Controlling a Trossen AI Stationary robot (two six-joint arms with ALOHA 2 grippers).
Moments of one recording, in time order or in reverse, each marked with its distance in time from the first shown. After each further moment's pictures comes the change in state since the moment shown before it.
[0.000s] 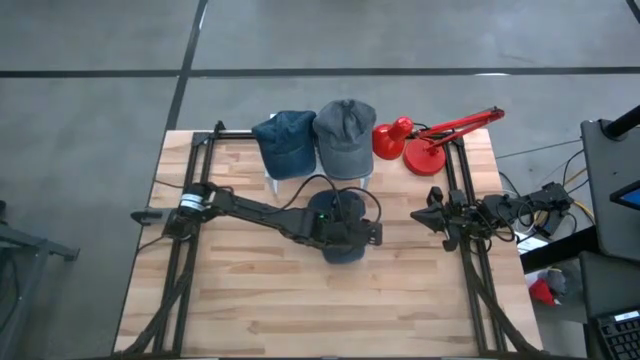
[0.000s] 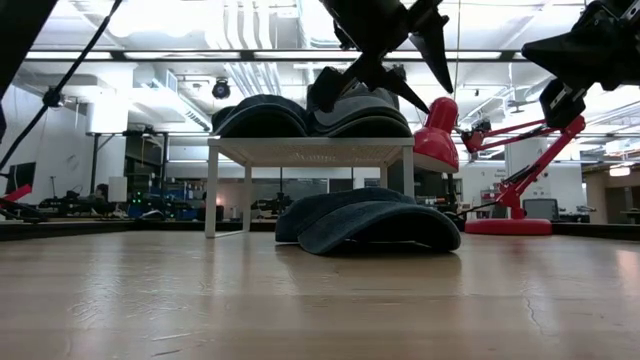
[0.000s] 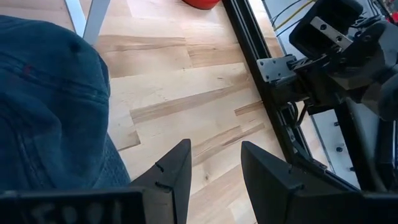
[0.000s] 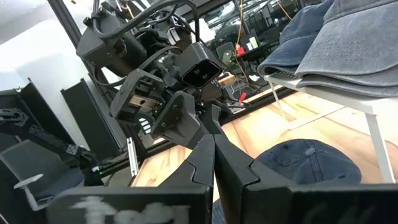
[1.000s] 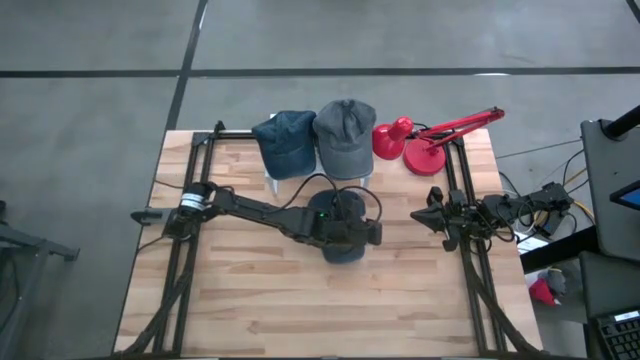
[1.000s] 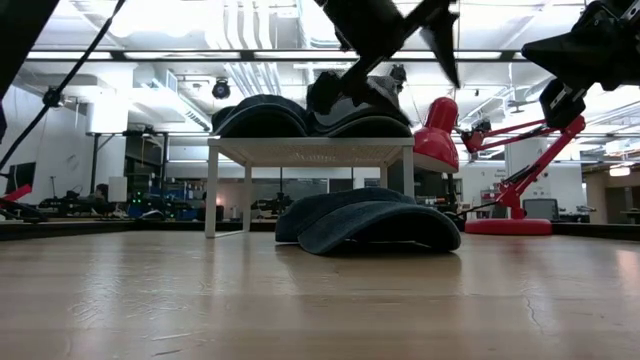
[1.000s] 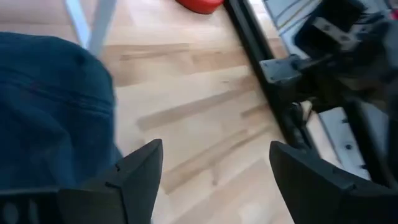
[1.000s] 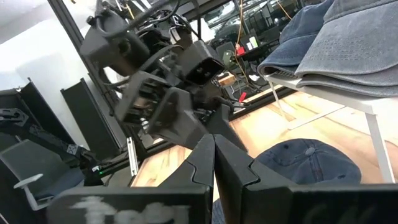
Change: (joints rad) left arm 0.015 0.002 -0.004 -0.002 -0.009 0.050; right arm 0.000 0.000 0.000 -0.001 0.000 0.000
